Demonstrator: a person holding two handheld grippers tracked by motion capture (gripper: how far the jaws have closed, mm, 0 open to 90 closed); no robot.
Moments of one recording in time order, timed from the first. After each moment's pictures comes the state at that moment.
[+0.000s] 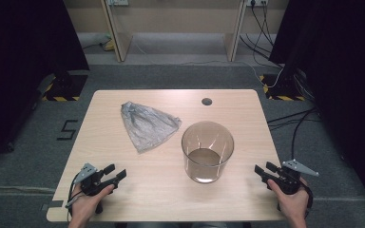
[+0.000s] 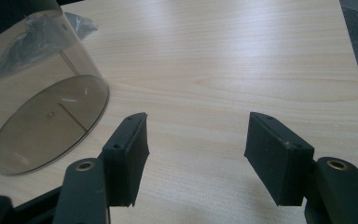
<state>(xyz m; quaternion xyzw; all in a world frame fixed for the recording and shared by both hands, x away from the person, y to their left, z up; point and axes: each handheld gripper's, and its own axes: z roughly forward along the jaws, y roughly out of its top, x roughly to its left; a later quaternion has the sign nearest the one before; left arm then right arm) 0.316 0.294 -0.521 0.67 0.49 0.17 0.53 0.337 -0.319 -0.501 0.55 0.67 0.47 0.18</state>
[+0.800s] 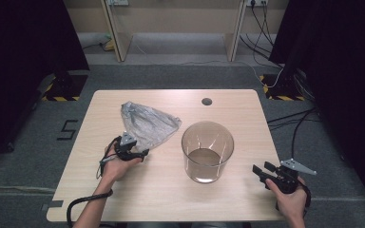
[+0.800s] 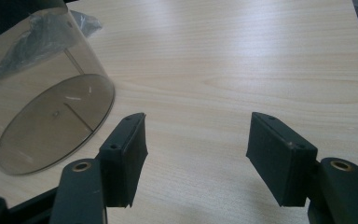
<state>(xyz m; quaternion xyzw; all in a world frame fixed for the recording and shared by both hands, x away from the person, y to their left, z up) 0.438 0.232 -0.518 0.79 0.43 0.20 0.38 0.339 -0.314 -0.501 0.54 0.68 0.47 0.17</state>
